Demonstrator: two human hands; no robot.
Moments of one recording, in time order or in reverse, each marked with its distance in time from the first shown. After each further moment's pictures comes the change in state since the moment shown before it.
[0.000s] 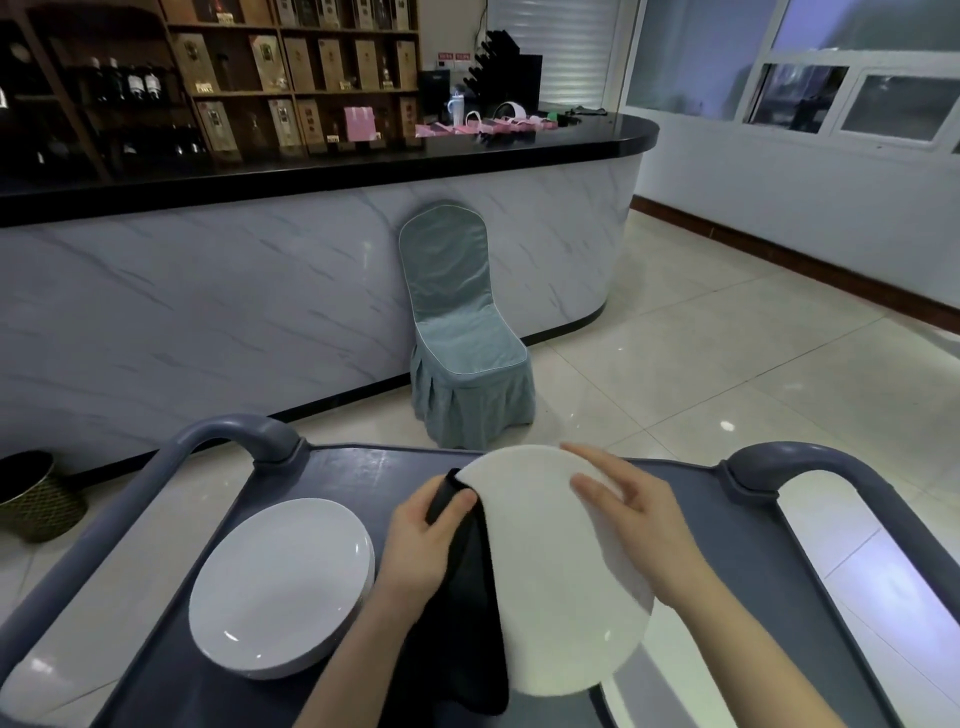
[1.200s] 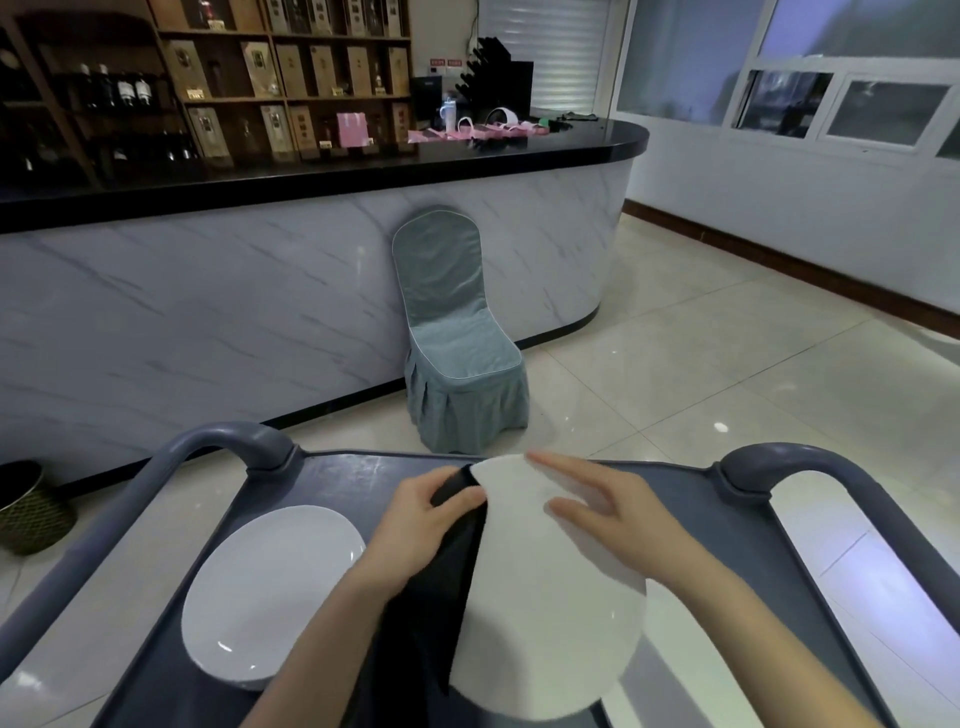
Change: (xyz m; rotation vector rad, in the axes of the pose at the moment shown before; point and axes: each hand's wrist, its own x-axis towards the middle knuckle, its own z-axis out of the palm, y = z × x) left_hand 0.027 0.013 -0.011 0.142 -0.250 -0.060; right_hand 0.010 -0.015 -0.006 -0.309 -0.251 -0.124
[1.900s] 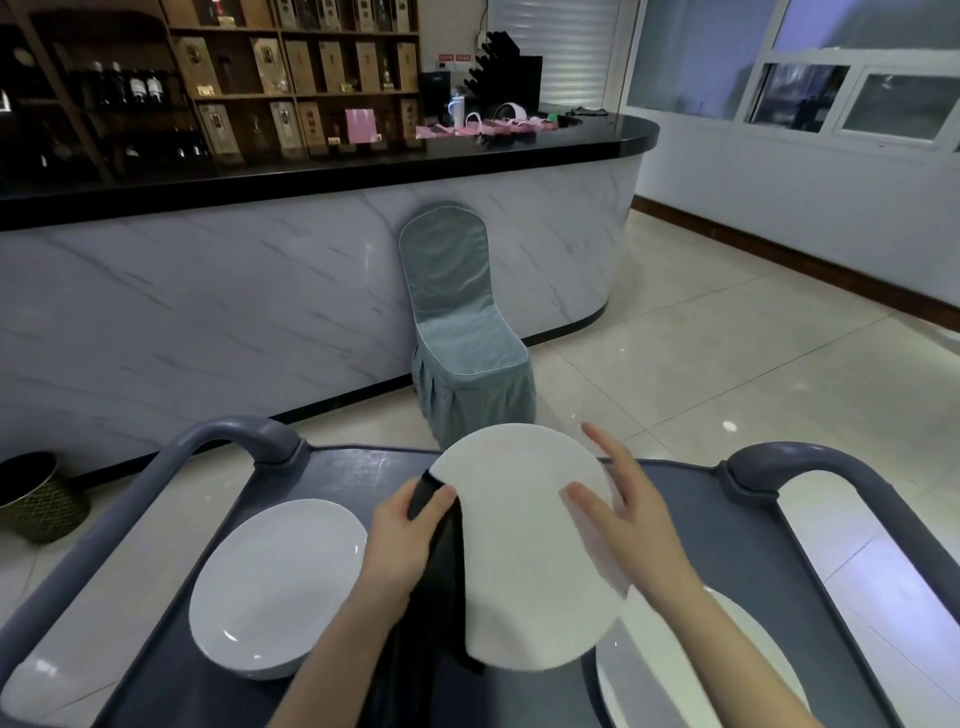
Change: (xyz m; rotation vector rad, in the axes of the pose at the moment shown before) left_hand -0.021 -0.010 0.007 -0.144 0.307 -0.086; right_hand -0.010 0.015 0.023 0.218 0.326 0.146
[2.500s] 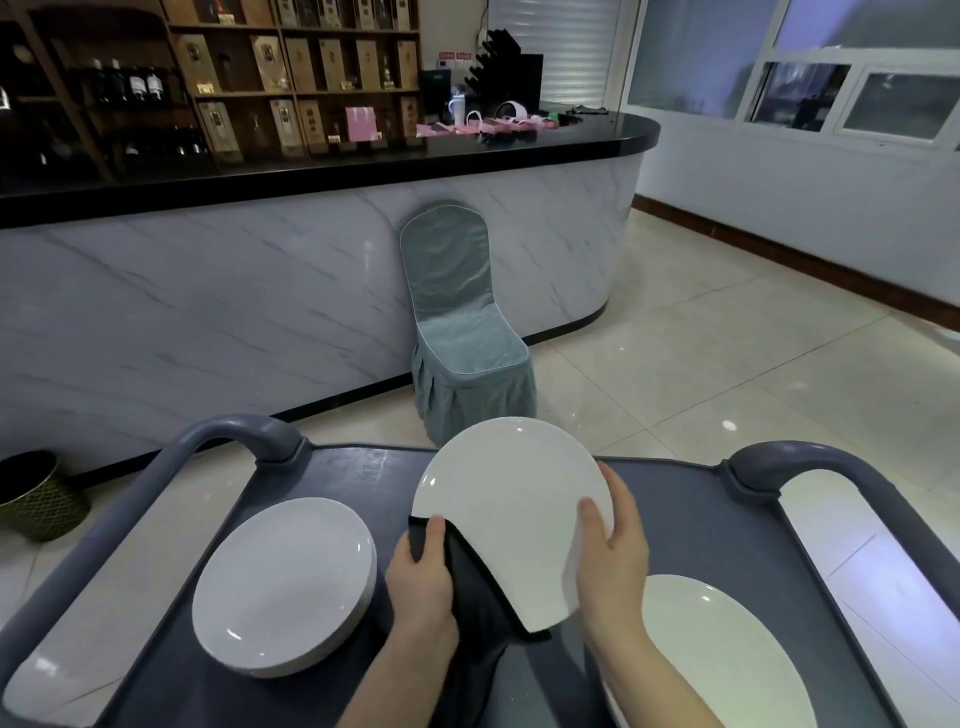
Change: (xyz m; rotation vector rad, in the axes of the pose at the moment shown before) left_hand -0.017 -0.039 0.033 -0.399 0.384 -0.365; right_hand -0.026 0.006 0.058 0.256 0.439 0.225
